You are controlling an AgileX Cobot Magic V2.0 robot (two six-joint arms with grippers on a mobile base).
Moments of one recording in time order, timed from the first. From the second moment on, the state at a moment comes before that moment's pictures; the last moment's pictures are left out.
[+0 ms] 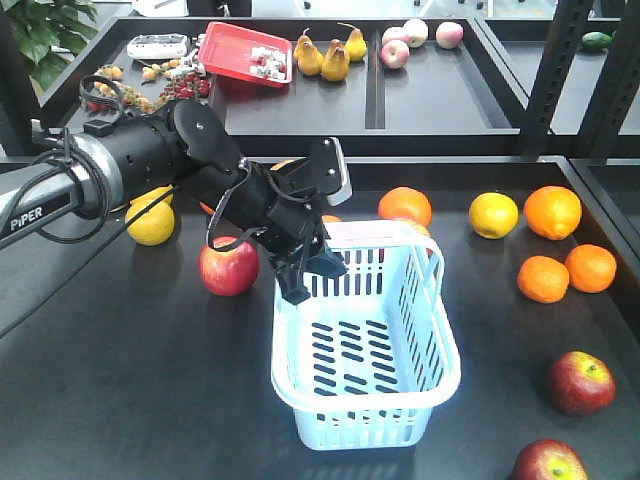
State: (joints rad) left arm -0.48 2.04 -1.73 -0.68 1.01 1.25; right arm -0.01 -0.01 0.03 -0.15 0.10 0.21
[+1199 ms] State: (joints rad) left arm -0.48 1.60 -1.64 -0.48 1.24 0.76; right arm -0.01 -0.01 0.03 -0.15 0.10 0.21
